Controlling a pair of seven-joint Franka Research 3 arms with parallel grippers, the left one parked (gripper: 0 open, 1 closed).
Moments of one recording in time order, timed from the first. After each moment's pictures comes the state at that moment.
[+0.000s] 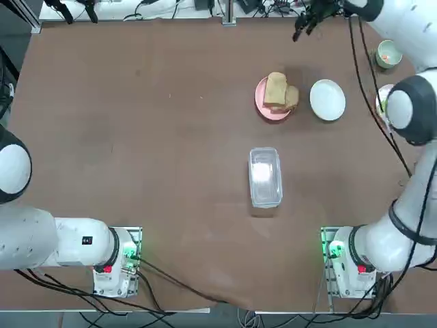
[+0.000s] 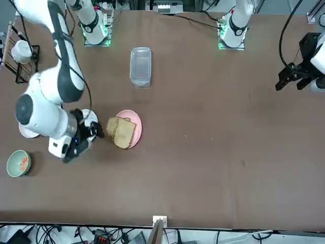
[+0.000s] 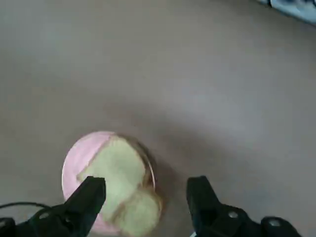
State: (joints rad) arm 0.26 0.57 -0.03 -1.39 0.25 2.04 -0.35
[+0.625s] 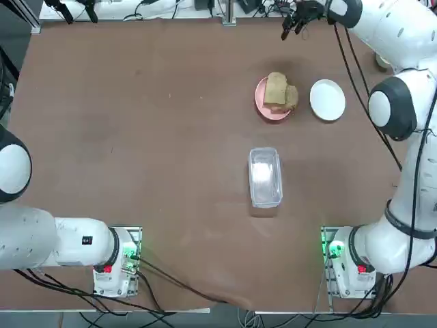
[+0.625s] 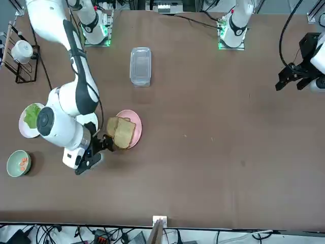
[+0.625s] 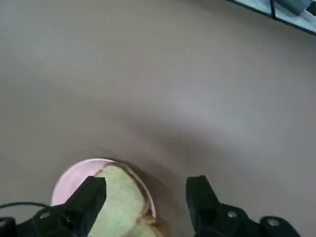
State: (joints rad) arm 0.27 0.66 -0.04 -1.31 0.25 2.07 -0.36
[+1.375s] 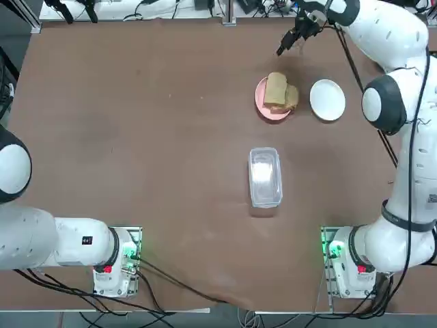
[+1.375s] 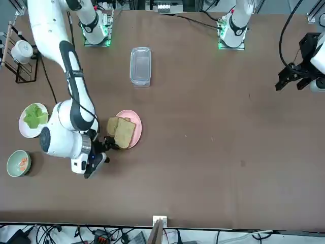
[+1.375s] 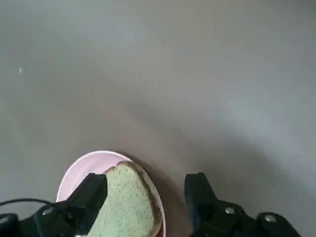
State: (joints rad) arm 0.24 0.78 -0.04 -1.31 0.54 2.06 -0.75
